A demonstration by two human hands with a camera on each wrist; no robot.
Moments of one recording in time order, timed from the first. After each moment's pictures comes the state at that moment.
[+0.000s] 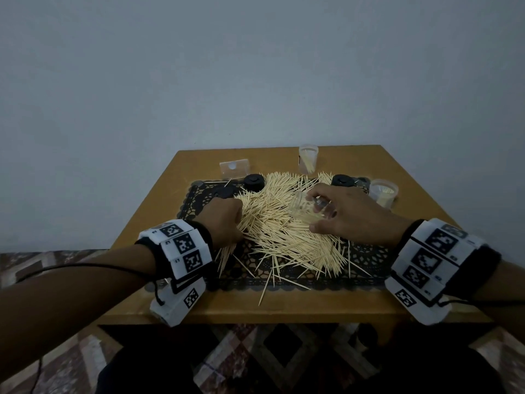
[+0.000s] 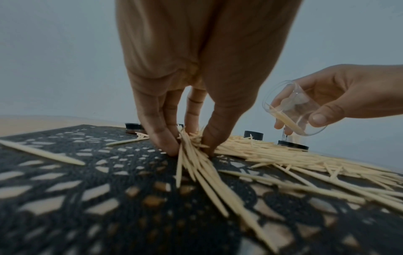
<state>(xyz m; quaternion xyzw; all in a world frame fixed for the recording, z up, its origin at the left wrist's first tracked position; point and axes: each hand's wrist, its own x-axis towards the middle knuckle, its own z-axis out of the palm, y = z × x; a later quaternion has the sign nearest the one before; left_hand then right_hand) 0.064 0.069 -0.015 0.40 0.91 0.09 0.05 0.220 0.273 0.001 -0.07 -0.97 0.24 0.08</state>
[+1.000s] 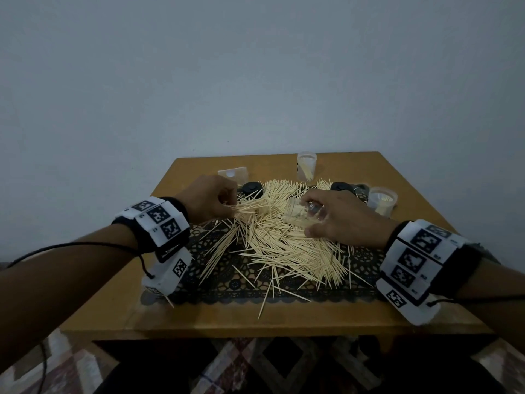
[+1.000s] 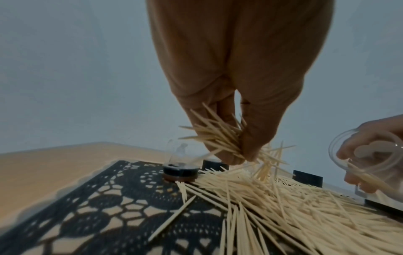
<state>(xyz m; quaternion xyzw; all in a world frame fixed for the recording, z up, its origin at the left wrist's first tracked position) 0.016 0.065 0.018 0.49 0.85 0.18 0.04 0.204 0.274 0.002 -0.07 -0.97 0.22 0.07</state>
